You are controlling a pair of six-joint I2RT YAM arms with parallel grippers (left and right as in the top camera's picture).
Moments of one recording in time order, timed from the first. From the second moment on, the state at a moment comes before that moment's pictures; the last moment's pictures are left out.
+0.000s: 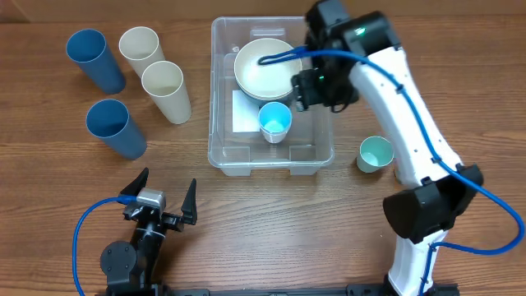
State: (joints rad) left arm 0.12 0.01 0.01 -0.05 0.36 -0.01; right arm 0.37 2.05 2.24 -1.59 -0.09 0.18
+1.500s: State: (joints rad) left arm 0.12 0.01 0.01 -0.05 0.36 -0.01; right arm -0.07 1.93 1.76 -1.23 -0.10 0.28
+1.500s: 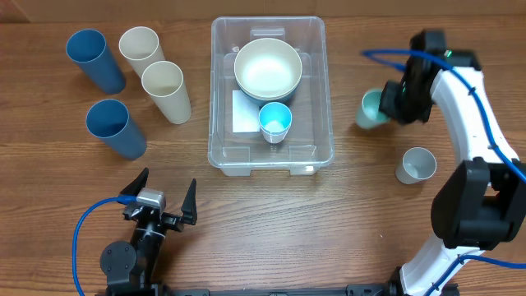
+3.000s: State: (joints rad) left arm 0.12 0.01 0.01 -0.05 0.36 -0.01; right arm 0.49 2.03 2.00 -1.31 0.00 0.31
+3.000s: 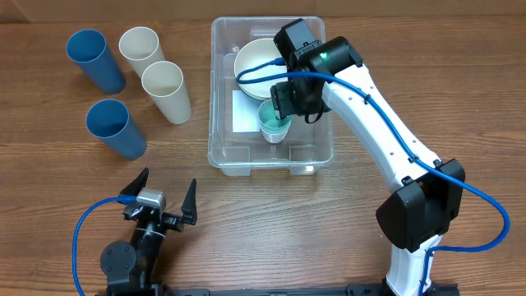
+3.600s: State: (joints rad) left arm 0.12 0.01 0.01 -0.05 0.36 -0.01; right arm -0.04 1.86 2.09 -1.64 -0.12 0.33
